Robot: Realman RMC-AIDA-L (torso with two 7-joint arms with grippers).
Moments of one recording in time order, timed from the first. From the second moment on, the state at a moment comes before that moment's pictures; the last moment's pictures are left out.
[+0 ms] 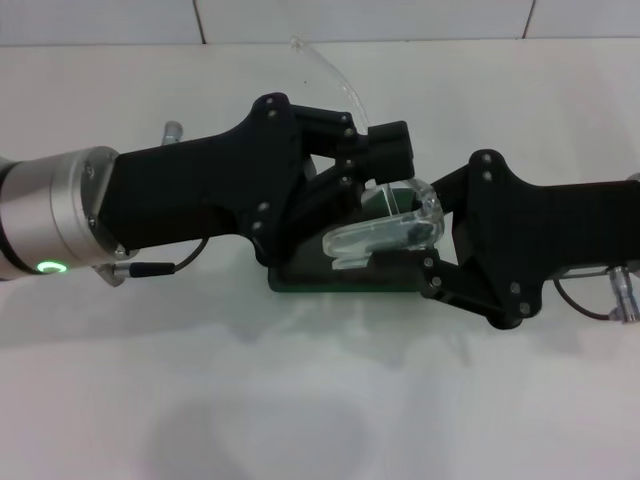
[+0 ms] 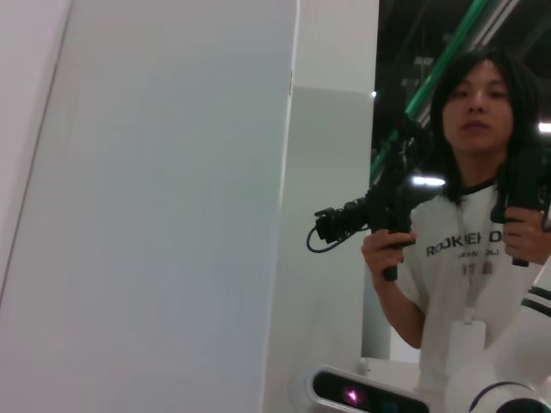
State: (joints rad) left arm -0.43 -2.09 1.27 0.79 1.18 1.82 -1.32; right arm 0.56 2.03 -1.31 -0.70 -1.28 -1.84 0.96
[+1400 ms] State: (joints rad) left arm -0.44 -2.08 1.17 0.79 1.18 1.84 -1.34; right arm 0.55 2.03 -1.31 -0.70 -1.28 -1.82 0.94
